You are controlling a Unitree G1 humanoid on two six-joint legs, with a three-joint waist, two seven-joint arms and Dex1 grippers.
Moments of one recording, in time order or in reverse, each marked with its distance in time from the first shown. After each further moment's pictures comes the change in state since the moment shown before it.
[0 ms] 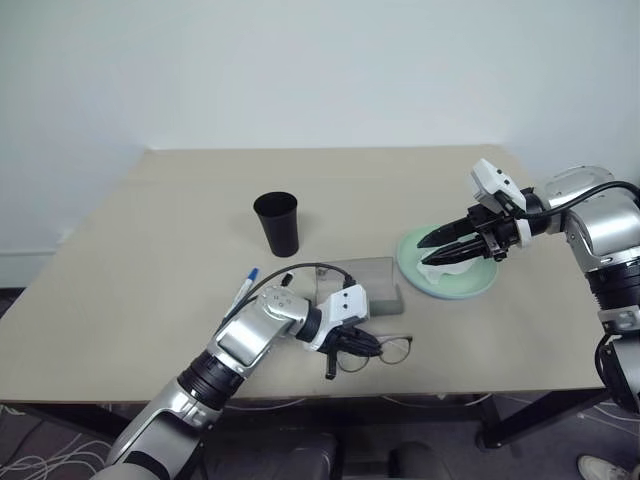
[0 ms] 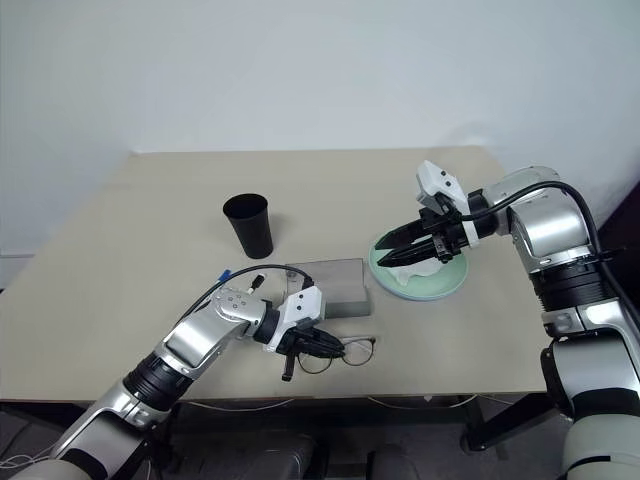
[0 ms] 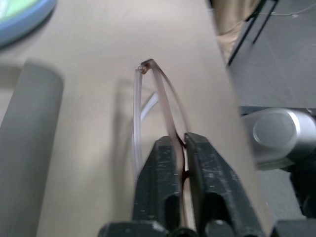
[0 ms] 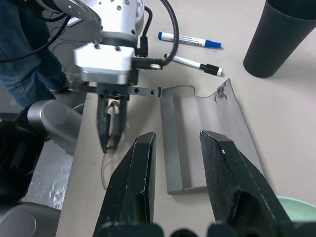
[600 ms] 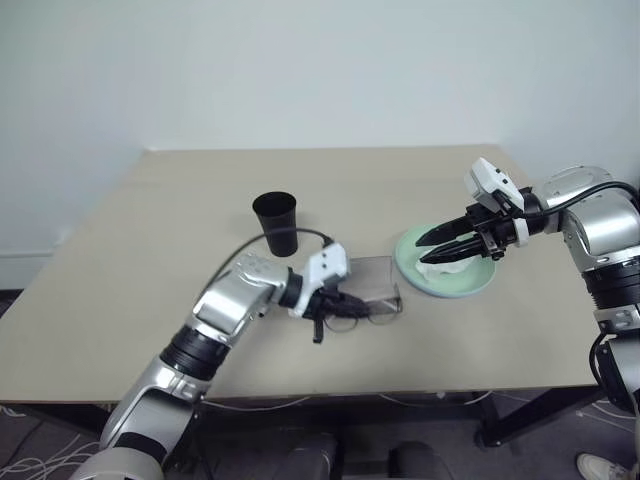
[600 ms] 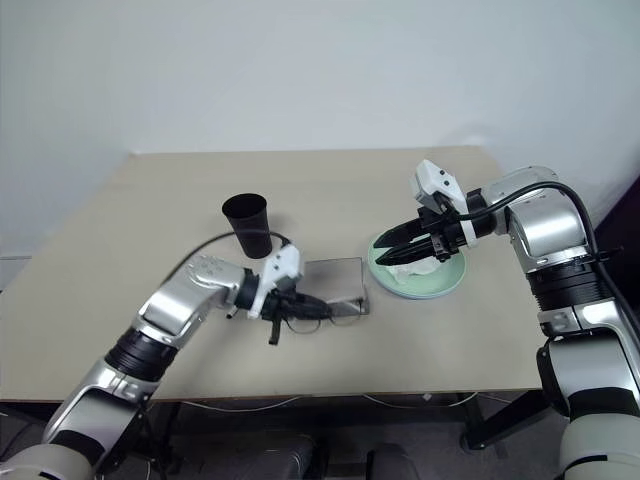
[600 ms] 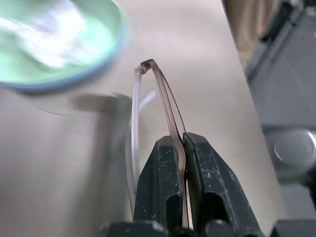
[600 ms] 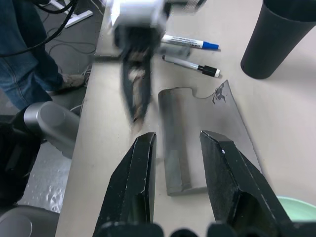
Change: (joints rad) left arm -0.139 0.045 0.205 0.112 -0.088 0.013 -0.049; right arm 0.000 0.013 -0.017 0.011 -0.018 -0.001 0.000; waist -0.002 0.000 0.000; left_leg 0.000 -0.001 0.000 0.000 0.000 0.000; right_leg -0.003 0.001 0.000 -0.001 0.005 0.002
